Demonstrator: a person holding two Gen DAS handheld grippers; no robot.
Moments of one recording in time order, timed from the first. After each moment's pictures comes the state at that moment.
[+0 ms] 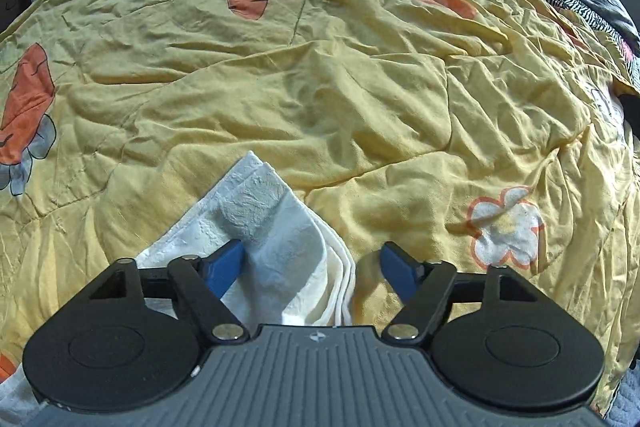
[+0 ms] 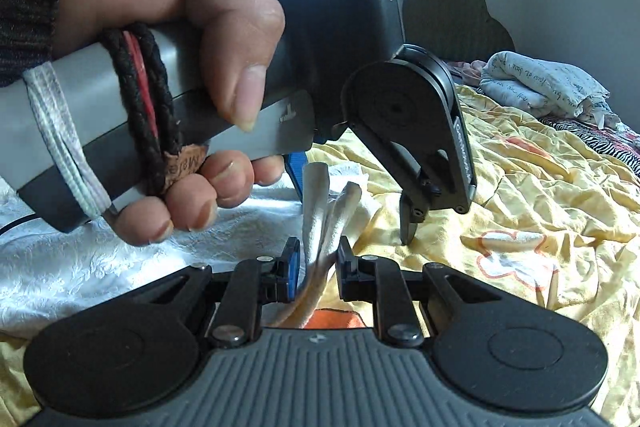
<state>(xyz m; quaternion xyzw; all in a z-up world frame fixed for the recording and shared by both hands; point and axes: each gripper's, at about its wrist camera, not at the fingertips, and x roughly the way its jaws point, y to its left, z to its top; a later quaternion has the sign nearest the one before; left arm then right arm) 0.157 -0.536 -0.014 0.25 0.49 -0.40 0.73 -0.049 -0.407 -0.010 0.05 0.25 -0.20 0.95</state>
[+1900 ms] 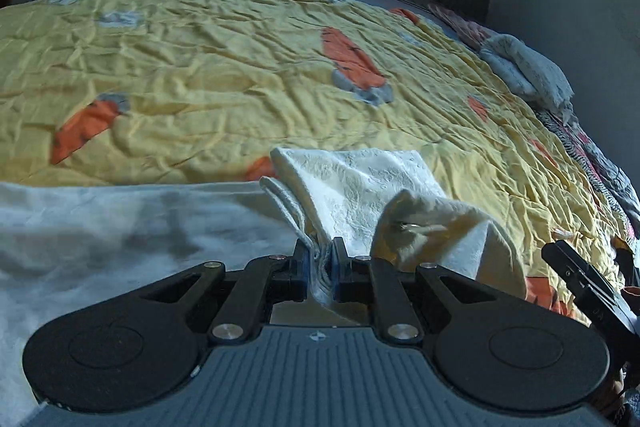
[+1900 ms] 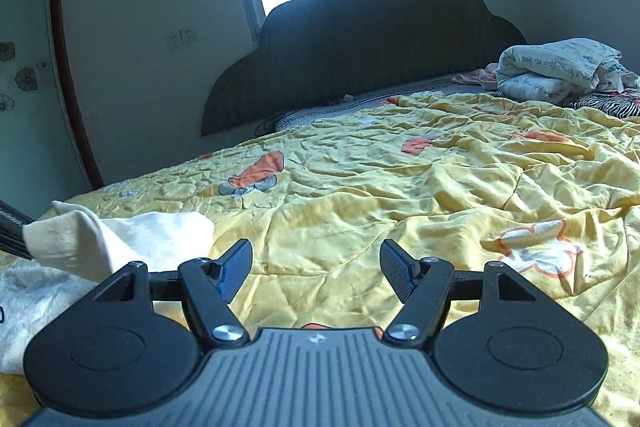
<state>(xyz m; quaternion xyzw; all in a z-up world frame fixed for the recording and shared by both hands) 0.181 -0.160 0.033 -0.01 0.44 -0.29 0.85 -0.067 -0.441 -0.010 0.15 0.17 -0.14 0.96</state>
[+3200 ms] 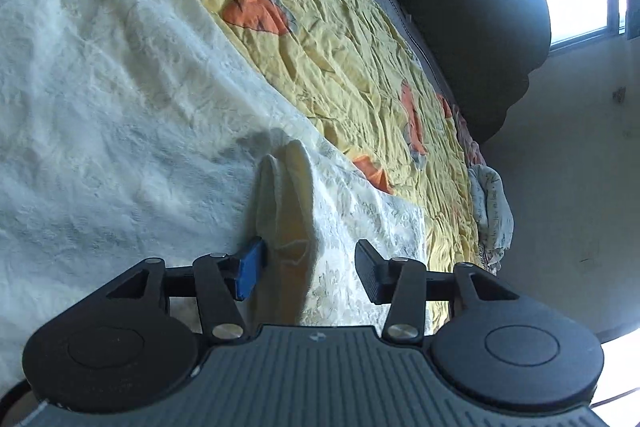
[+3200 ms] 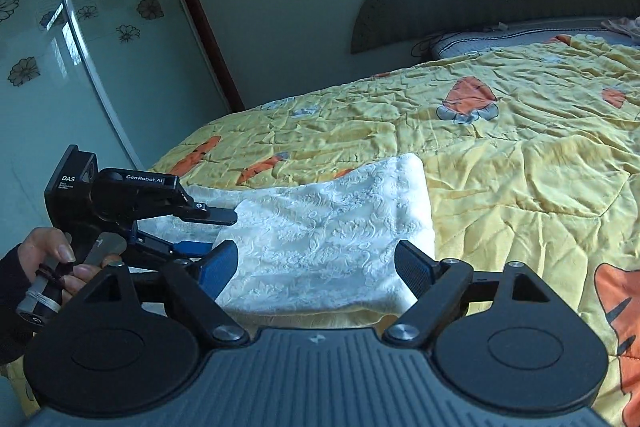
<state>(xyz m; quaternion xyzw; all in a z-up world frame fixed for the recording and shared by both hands) 0.194 -0.028 -0.025 -0.34 0.50 -0.26 0.75 -0.029 -0.299 0.031 0.16 0.26 0.07 0.95</state>
